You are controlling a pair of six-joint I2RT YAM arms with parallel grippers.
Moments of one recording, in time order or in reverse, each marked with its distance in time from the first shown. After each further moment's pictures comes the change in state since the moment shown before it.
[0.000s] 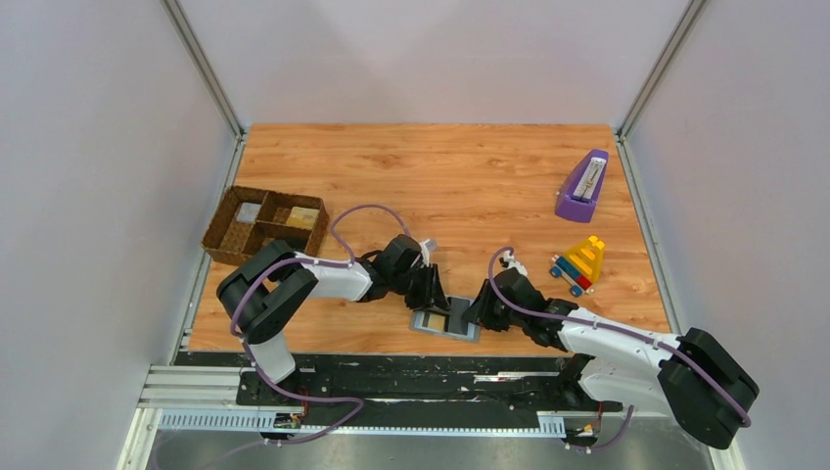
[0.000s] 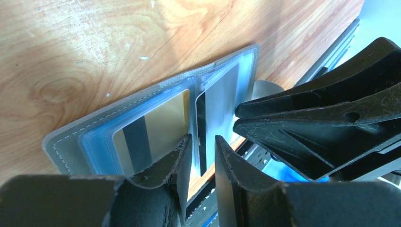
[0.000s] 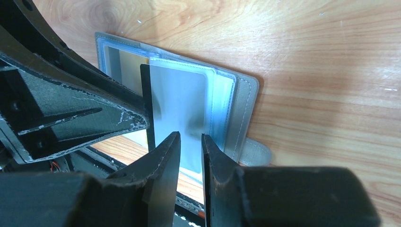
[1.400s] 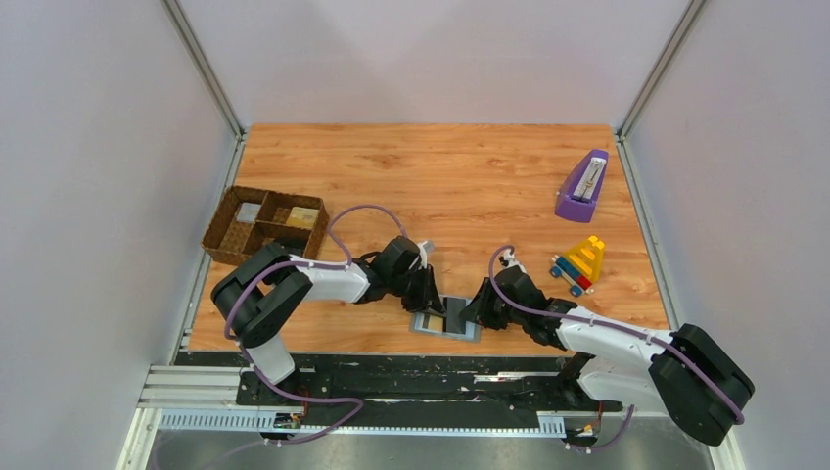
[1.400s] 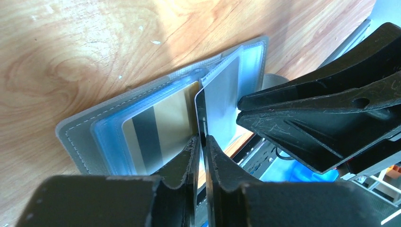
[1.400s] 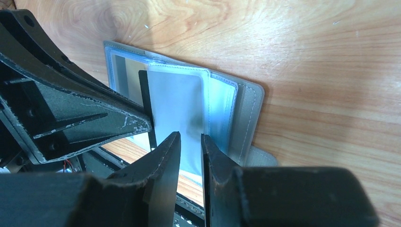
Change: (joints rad) left arm -0.002 -0.027 -0.019 -0.019 -0.018 -0.006; right arm -0.041 0.039 -0.023 0.090 -0.064 0.004
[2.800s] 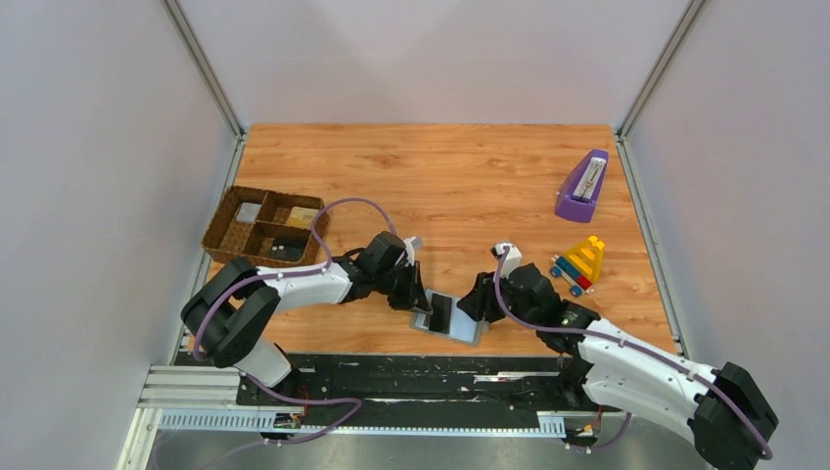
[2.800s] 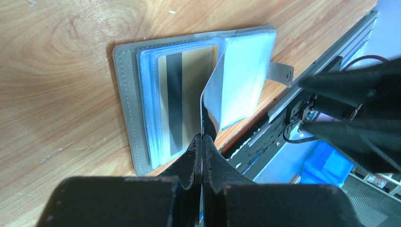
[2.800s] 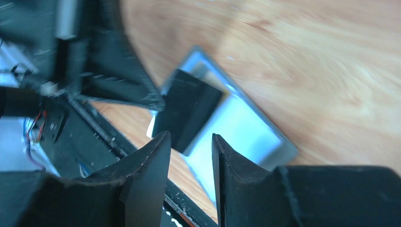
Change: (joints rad) left arm 0.049 -0.163 -0.034 -0.162 -0.004 0.098; right arm 0.022 -0.233 0.035 -0.053 -0.020 -0.392
